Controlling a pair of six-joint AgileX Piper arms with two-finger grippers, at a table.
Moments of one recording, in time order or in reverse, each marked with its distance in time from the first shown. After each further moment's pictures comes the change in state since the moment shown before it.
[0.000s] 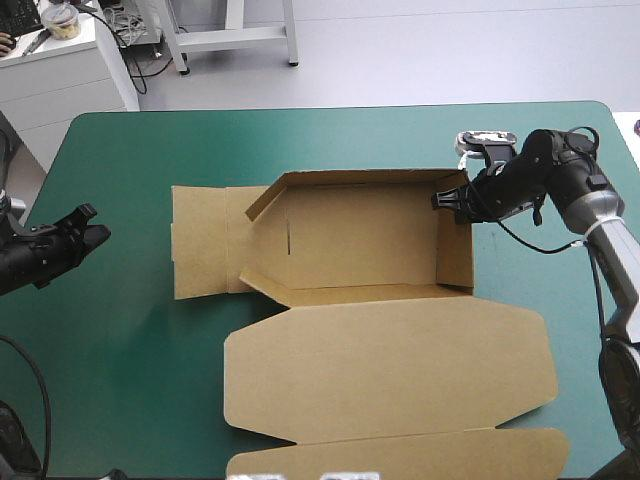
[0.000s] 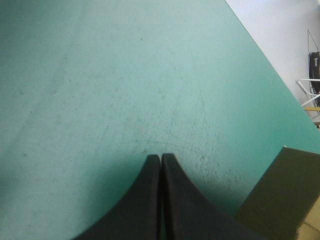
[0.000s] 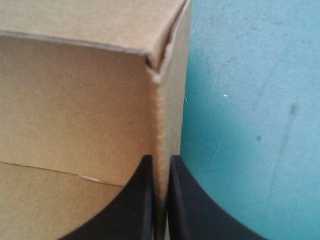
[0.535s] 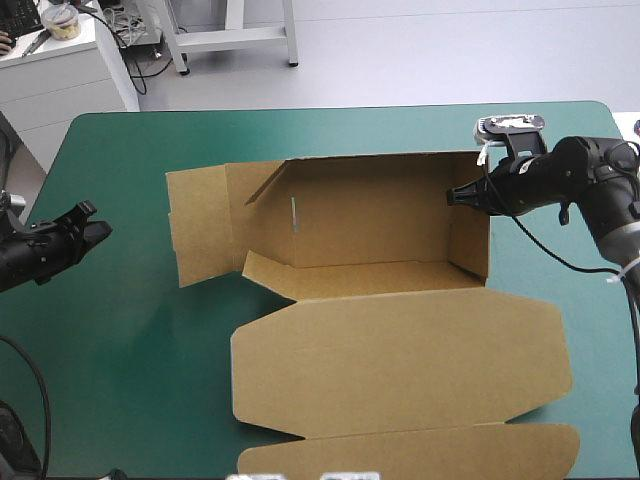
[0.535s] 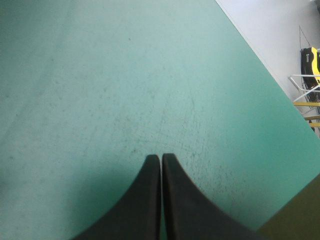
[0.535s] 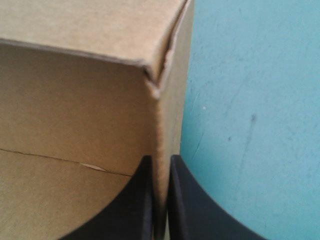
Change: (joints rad) left arm 0.000 0.000 -0.017 -0.011 0.033 0.006; right arm 0.001 -0.194 0.033 -0.057 -0.026 -0.002
